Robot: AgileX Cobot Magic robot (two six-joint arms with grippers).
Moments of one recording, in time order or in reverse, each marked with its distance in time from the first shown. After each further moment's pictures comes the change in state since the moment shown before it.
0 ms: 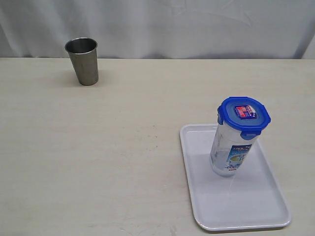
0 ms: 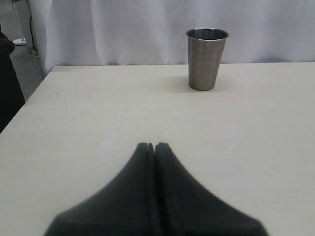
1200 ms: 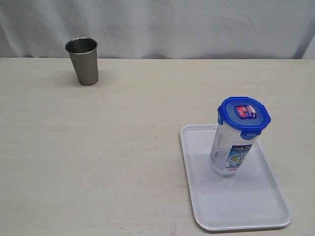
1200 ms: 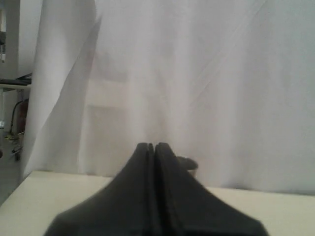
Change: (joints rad) left arm -0.015 0.000 -0.124 -0.148 -0.250 0.007; right arm 0.000 0.000 0.000 0.000 0.002 0.000
